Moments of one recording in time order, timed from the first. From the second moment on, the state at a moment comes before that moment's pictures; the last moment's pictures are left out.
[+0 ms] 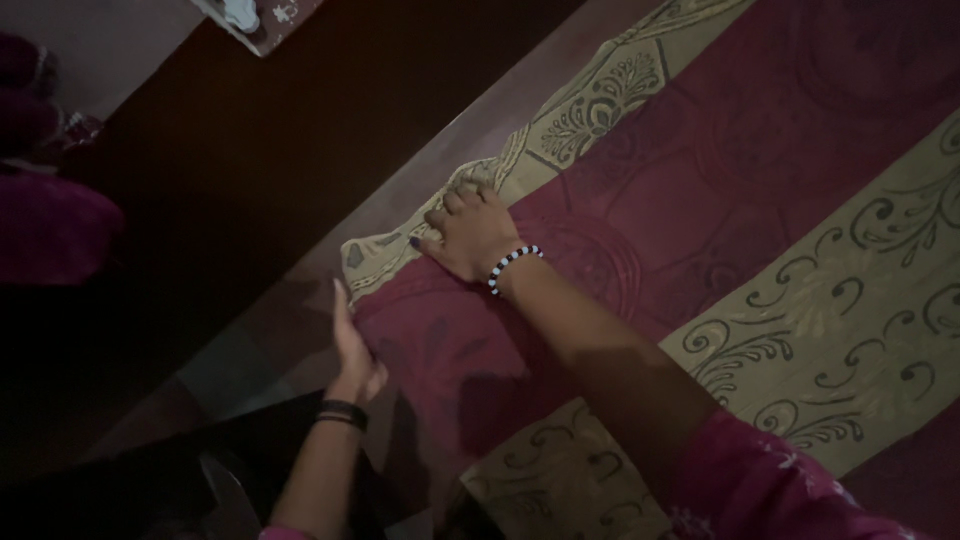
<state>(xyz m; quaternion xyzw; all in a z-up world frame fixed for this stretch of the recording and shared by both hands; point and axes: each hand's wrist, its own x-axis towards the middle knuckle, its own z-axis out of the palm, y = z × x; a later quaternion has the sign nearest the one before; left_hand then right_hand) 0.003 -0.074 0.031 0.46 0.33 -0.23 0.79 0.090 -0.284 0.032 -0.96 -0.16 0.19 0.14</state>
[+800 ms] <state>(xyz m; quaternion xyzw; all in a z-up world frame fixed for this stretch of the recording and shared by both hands) 0.020 -0.068 0.008 0.45 0.35 -0.30 0.76 0.133 -0.282 0.045 -0.92 -0.14 0.34 0.11</state>
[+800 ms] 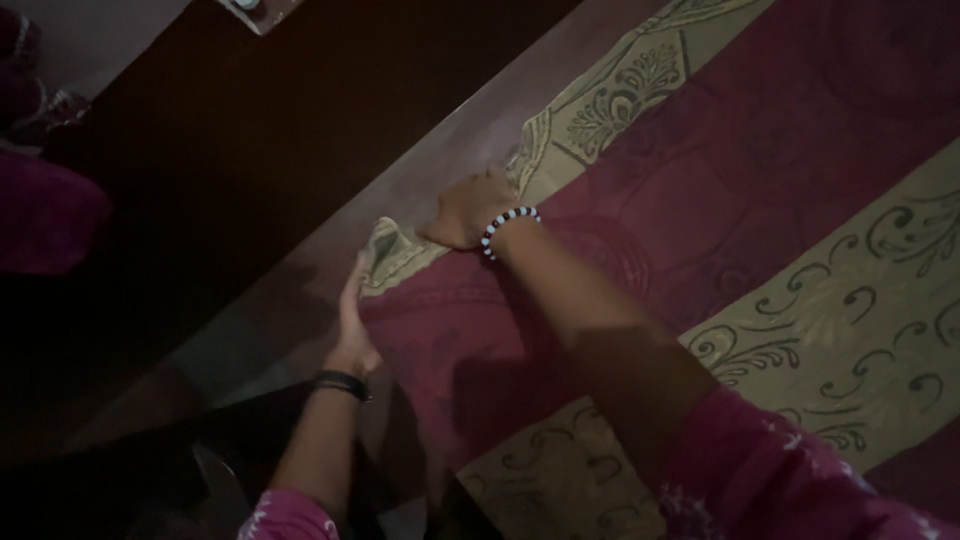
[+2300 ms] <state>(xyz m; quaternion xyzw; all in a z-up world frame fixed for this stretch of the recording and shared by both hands) 0.071 -0.137 -0.017 0.99 -0.02 -0.02 0.11 -0.075 -0.338 0.032 -0.94 0.14 0.22 0.21</state>
